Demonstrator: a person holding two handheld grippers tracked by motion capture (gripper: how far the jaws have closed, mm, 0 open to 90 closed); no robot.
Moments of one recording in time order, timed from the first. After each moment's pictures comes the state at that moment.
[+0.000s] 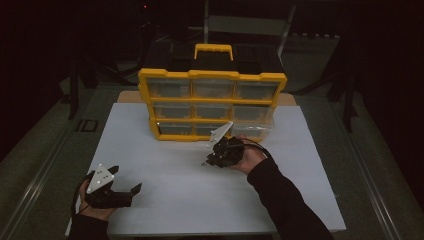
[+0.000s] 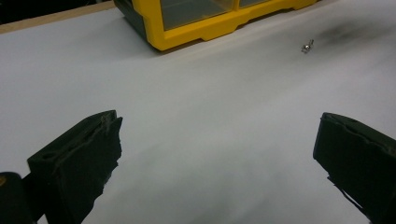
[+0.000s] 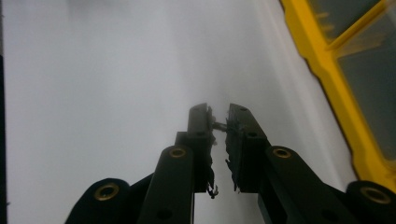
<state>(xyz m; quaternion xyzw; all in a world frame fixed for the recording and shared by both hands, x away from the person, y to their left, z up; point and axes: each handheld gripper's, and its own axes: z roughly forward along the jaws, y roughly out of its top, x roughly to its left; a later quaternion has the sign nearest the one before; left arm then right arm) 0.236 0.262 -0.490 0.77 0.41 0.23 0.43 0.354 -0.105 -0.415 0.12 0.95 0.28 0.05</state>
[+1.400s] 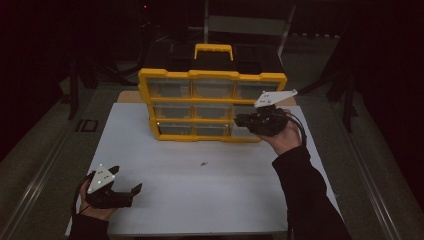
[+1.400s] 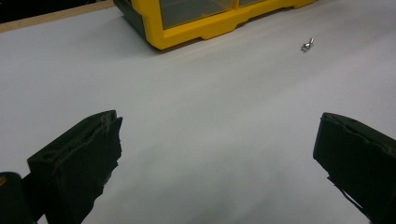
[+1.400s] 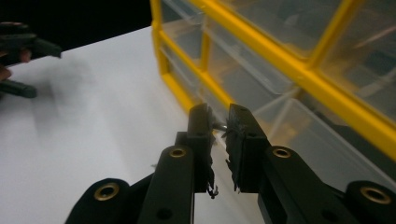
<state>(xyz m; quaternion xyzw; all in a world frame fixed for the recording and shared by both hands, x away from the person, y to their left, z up) 0.236 0.261 -0.490 0.77 0.41 0.23 0.42 0.372 -0.195 -0.330 0.26 0.85 0.44 0.14</state>
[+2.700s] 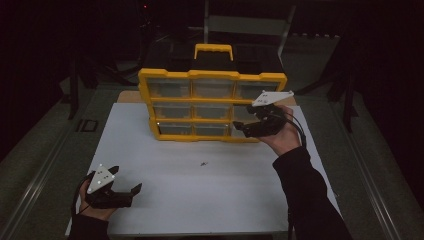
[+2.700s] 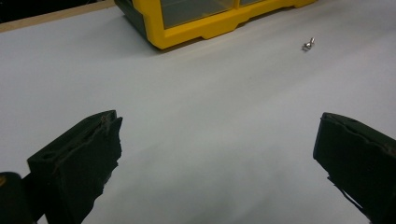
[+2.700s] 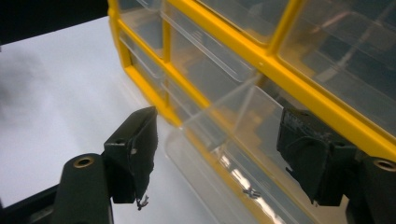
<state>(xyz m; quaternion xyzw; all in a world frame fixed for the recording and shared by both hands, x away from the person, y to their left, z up) 0.235 0.261 -0.490 0.77 0.41 0.23 0.42 0.374 -0.188 -0.336 0.29 0.85 0.41 0.19</state>
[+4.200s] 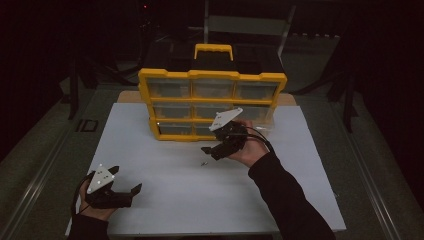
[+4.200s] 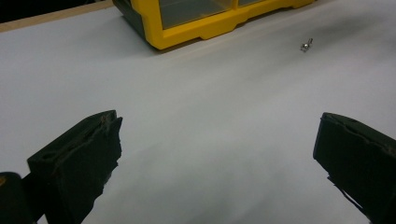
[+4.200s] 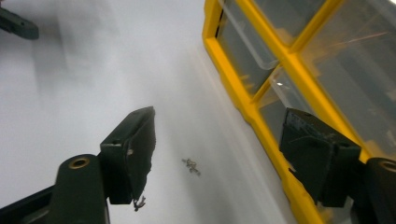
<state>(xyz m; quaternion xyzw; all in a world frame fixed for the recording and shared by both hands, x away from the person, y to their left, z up) 0.235 0.262 -0.490 0.77 0.41 0.23 0.43 0.360 -0.103 -0.379 0.17 0.91 0.35 0.13</state>
